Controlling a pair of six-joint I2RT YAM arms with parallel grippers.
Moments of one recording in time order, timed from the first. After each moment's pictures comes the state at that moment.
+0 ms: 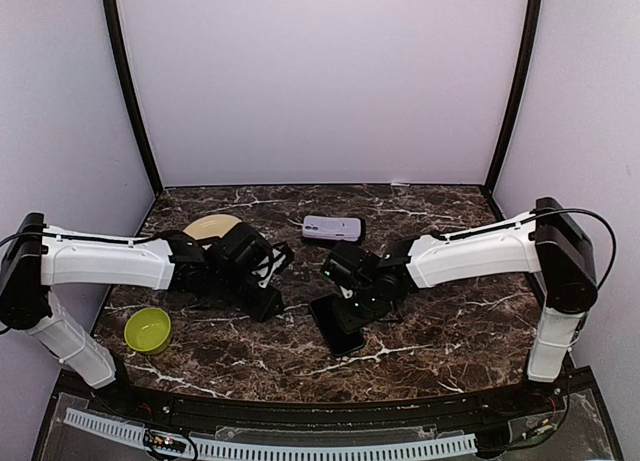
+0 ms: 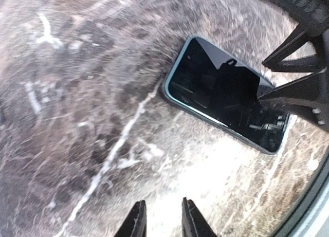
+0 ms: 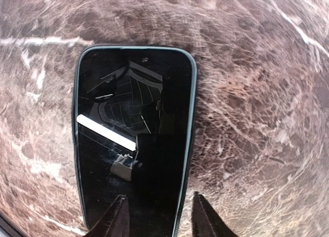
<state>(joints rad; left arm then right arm) -0.94 1.53 0.95 -0.45 -0.02 -0.30 1.09 1.86 1.25 -0.62 0.14 0.55</state>
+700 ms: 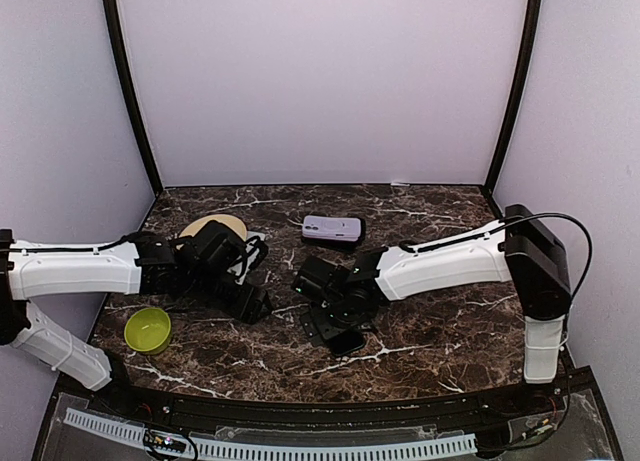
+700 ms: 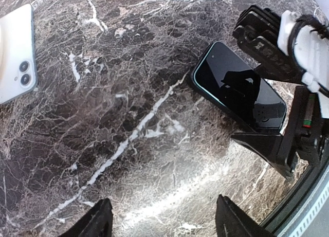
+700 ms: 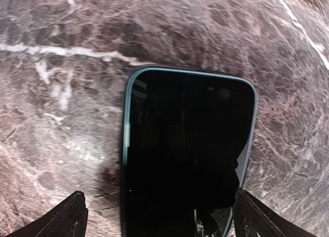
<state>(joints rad) -0.91 1.33 0.87 -0.52 -0.05 -0.40 1.18 2.00 1.39 -0.65 0.24 0.61</state>
